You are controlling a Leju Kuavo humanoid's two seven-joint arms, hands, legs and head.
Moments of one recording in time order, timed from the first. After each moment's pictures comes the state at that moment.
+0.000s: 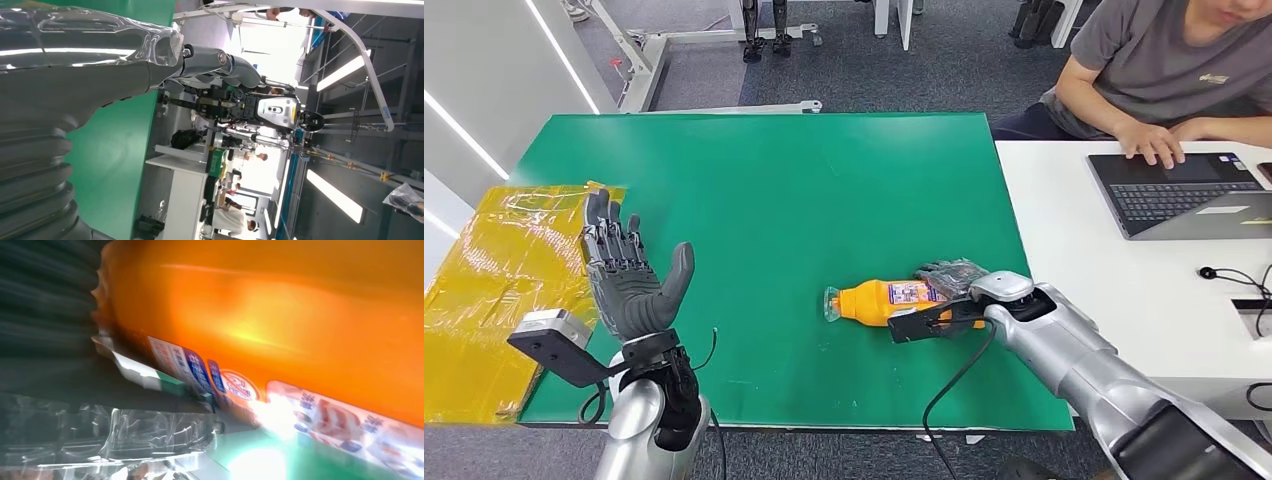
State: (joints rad) left arm -0.16 -0.23 -0.27 -1.56 0.06 0.48 -0.70; right arm -0.82 -0.22 0.99 -0.75 0.83 0.34 -0.06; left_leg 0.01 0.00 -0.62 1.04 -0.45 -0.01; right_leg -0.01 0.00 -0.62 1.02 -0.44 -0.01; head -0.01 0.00
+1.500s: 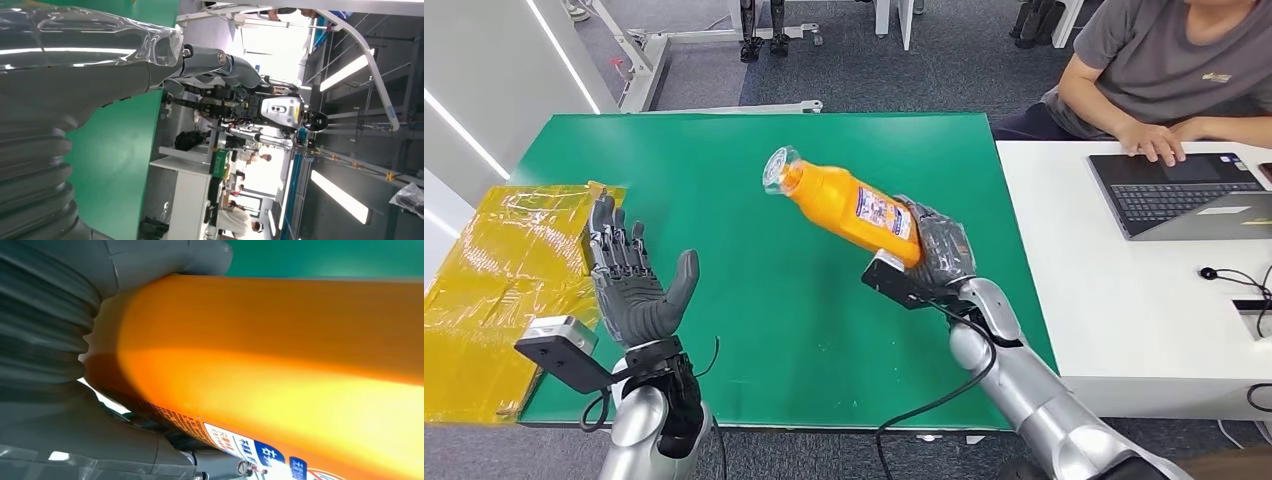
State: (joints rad) left arm -0.14 -0.24 -0.27 -1.57 0.04 0.47 -0.70; right arm -0.61 -0.06 0.67 -0.93 0.59 -0.43 -0.17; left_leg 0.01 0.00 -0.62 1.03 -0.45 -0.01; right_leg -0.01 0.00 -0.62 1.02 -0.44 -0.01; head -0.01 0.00
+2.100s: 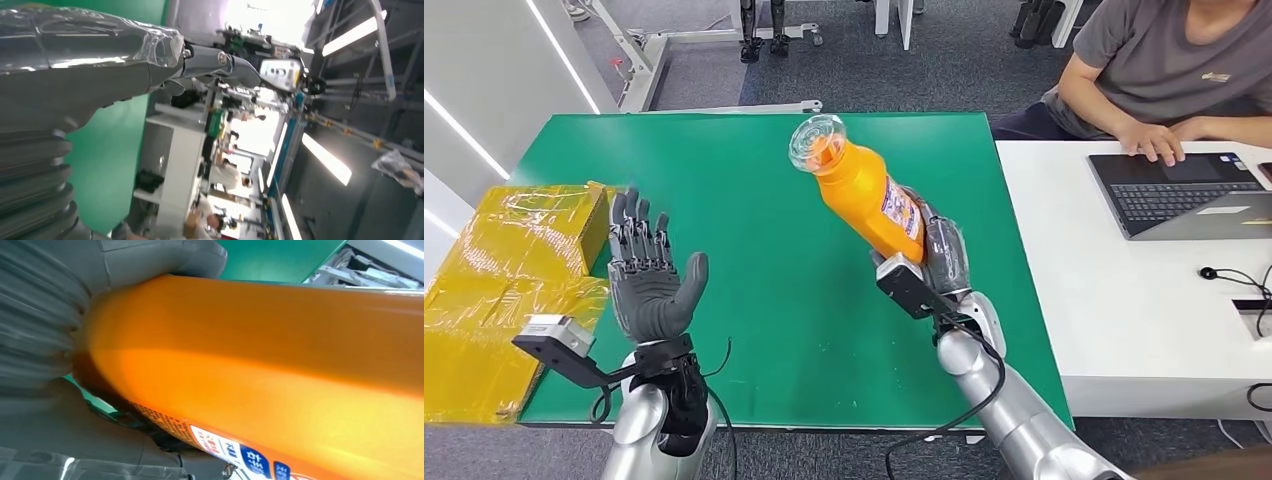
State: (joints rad) left arm -0.14 -0.26 -0.26 -1.57 0.11 0.30 -0.70; right arm -0.54 0.04 0.56 -0.95 0.40 -0.53 -0.44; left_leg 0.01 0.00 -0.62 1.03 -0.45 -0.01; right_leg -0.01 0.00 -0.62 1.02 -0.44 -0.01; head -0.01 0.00
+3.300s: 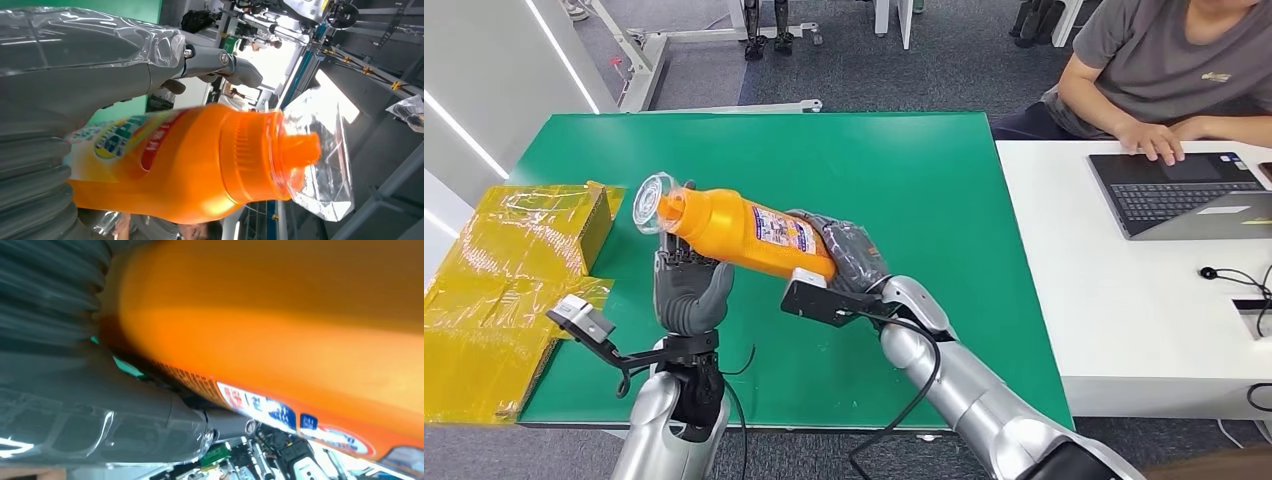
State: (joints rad) left arm -0.20 -0.28 -0.24 -1.42 0.23 -0.02 -0.70; right arm -0.68 0.17 0.75 -0.83 0.52 -0.25 -0.35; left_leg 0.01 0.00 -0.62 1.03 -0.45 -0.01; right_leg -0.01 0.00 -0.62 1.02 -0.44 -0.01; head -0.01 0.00
